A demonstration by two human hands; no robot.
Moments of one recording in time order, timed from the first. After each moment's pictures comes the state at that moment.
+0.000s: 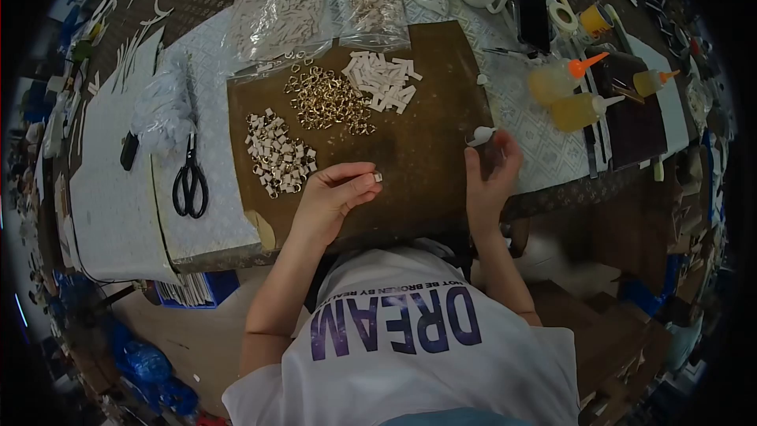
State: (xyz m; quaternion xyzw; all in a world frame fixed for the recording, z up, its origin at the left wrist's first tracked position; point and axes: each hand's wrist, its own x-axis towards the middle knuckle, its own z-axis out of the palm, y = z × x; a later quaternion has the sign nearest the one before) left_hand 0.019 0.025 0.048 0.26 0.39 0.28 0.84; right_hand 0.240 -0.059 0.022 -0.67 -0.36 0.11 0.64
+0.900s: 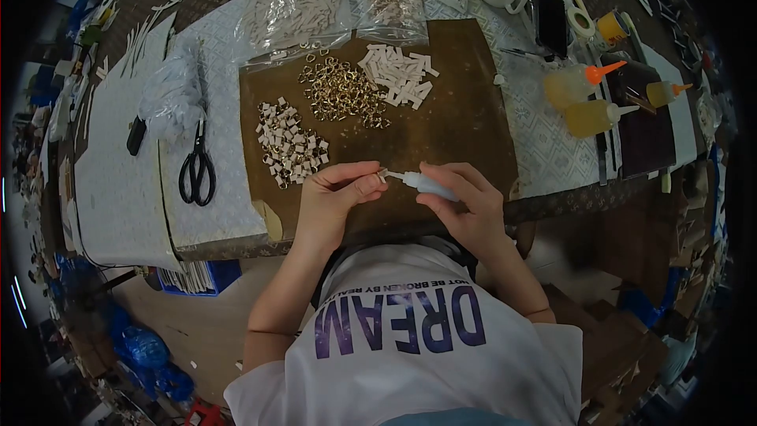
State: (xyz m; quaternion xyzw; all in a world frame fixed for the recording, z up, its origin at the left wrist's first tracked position) left_hand 0.014 0.012 0.067 0.34 0.42 0.35 0.77; right_hand 0.208 -0.063 0.086 -0.58 -0.63 0.23 0.46
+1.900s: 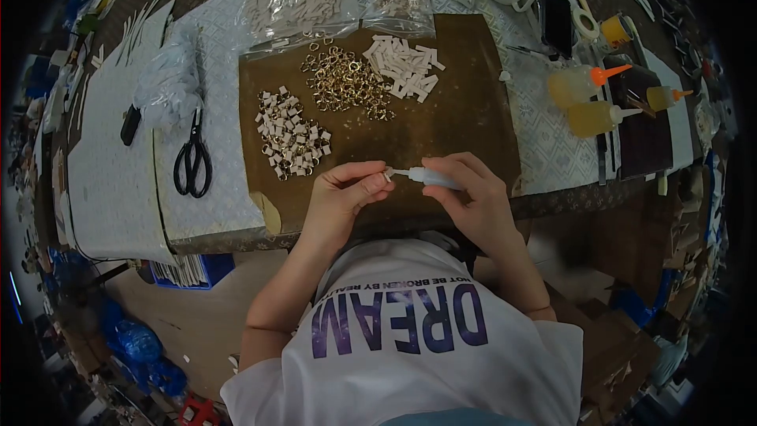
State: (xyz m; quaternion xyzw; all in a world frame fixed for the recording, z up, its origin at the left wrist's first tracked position) left_hand 0.011 0.005 0.050 0.25 0.39 0.33 0.82; right_hand 0.207 -0.060 0.098 -0.62 -0.59 0.34 0.40
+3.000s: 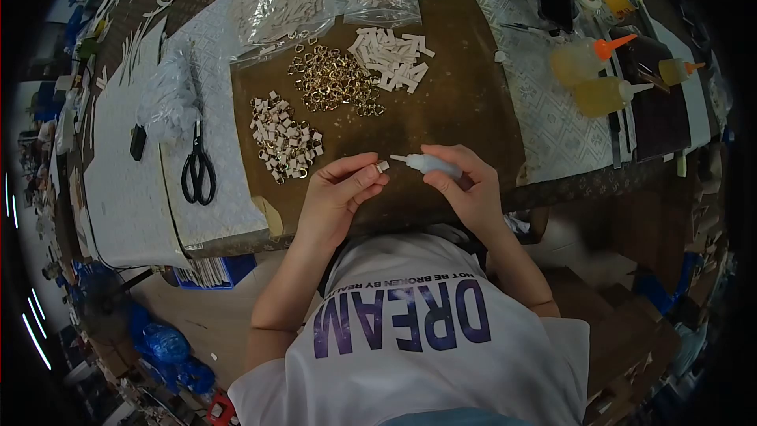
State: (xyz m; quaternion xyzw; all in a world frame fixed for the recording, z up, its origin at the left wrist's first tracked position) left_hand 0.019 0.009 0.055 0.24 0.42 0.31 0.82; right_hand 0.218 -0.067 0.049 -0.55 -0.42 0.47 0.55
